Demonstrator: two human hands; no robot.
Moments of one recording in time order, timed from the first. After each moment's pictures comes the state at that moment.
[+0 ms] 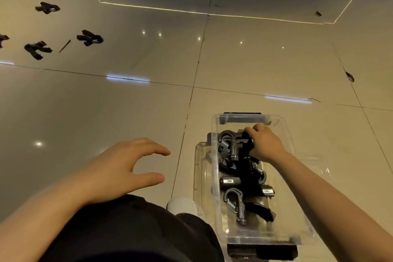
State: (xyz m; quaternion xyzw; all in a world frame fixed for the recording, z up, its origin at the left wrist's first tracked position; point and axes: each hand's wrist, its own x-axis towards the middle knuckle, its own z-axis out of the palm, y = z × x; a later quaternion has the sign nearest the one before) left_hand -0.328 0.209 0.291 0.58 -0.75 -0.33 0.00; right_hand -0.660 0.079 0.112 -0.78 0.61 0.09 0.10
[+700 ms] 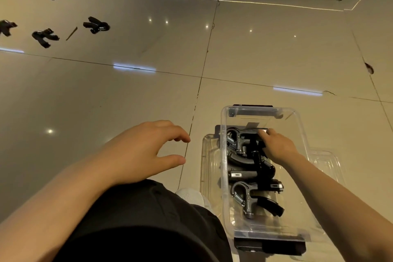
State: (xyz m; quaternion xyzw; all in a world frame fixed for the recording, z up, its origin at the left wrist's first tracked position) left_hand -0.345 0.192 0.300 0.56 -0.79 -0.27 -0.01; right_hand -0.673 0.085 0.081 -0.76 0.62 0.19 0.11
